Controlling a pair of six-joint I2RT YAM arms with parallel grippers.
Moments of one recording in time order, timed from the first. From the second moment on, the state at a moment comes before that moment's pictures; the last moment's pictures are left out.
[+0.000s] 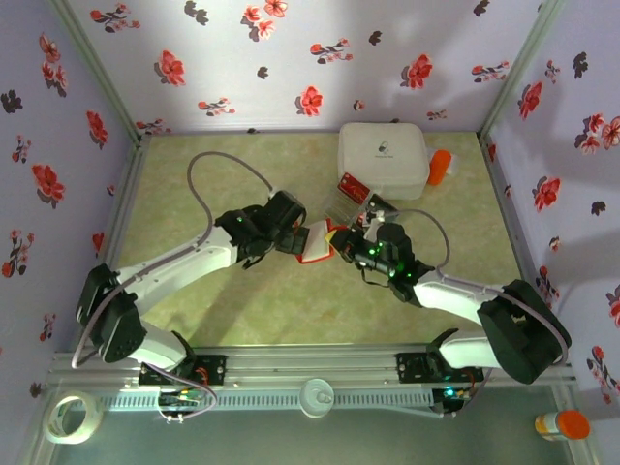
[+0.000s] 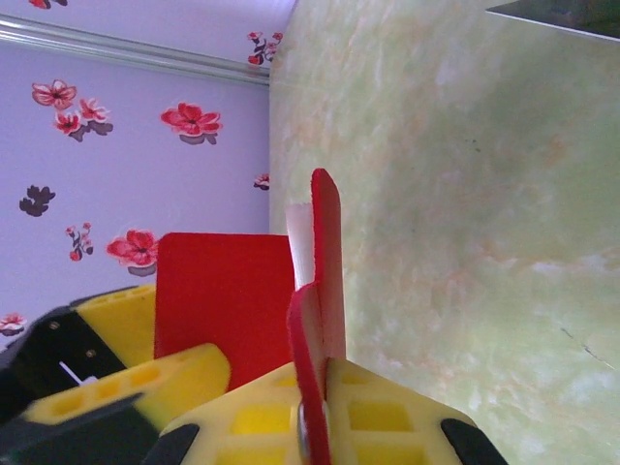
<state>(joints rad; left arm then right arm) -0.88 1.46 1.19 -0.75 -0.41 -0.43 0.63 1.29 0.43 0.56 -0.34 1.24</state>
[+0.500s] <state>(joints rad) -0.88 1.44 0.89 -0.61 -0.41 -0.47 0.81 1.35 0.31 0.64 -0.12 1.24</state>
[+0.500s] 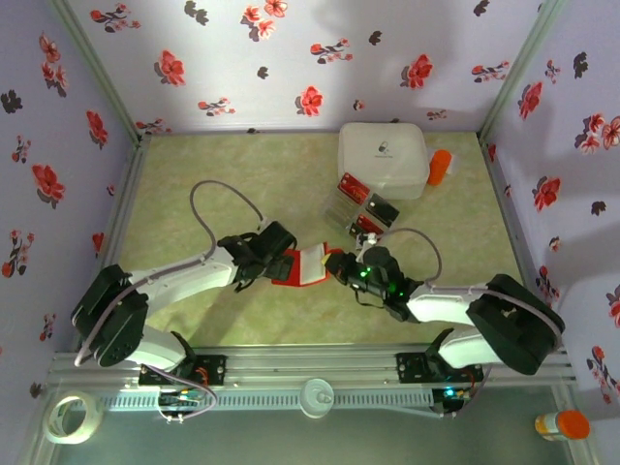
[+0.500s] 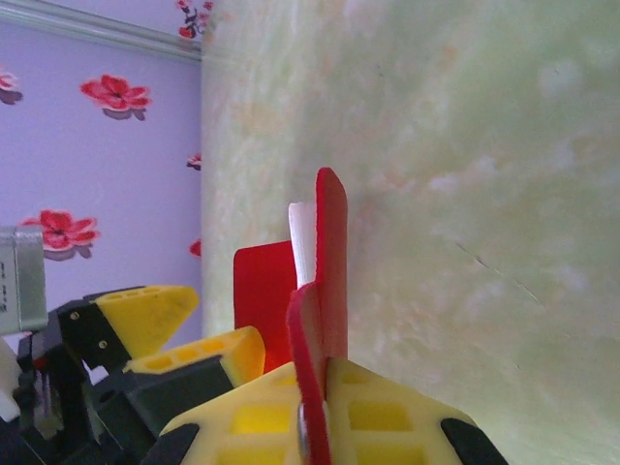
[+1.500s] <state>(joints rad) -0.88 1.54 0.80 -0.50 -0.40 -0.50 0.92 1.26 0.29 0.49 0.10 1.21</state>
